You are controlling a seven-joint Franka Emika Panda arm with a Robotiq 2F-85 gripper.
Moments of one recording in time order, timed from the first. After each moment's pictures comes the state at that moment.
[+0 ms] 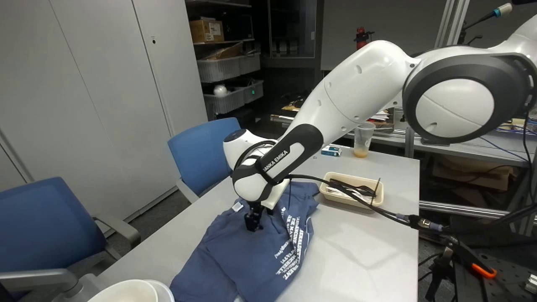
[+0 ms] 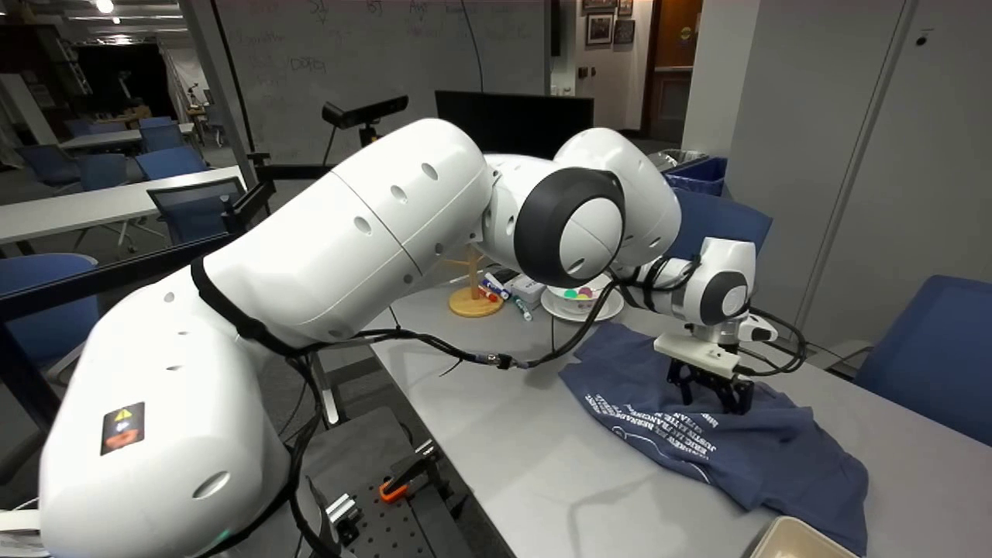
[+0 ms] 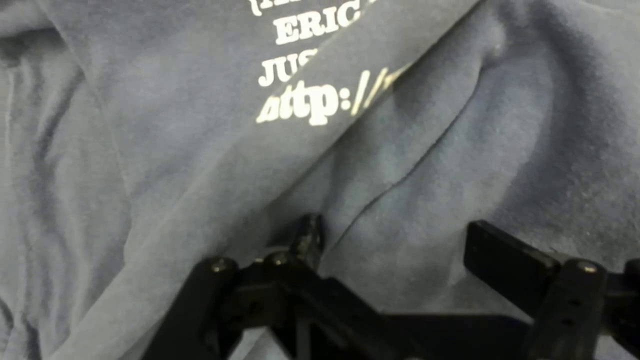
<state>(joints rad) 0.01 1.12 -0.04 -1.22 -0.16 2.23 0.03</state>
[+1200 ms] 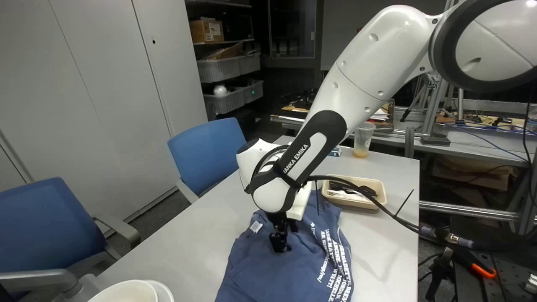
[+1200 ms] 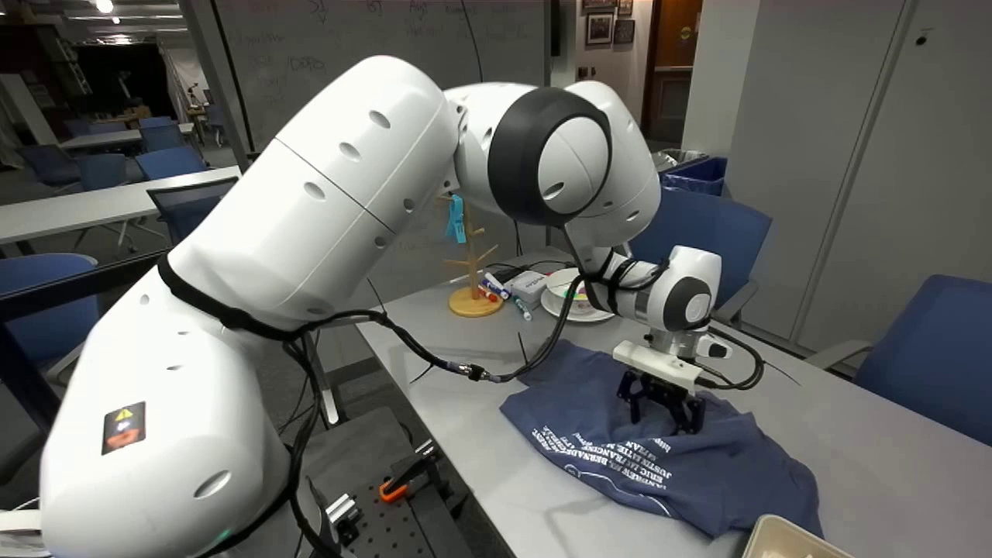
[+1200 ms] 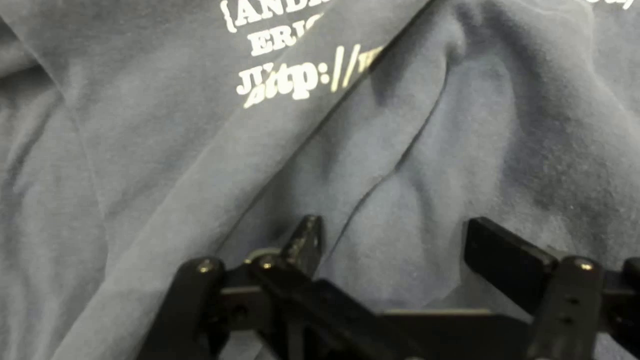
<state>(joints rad) 0.02 0.91 0.00 -1.61 -0.17 2.23 -0.05</state>
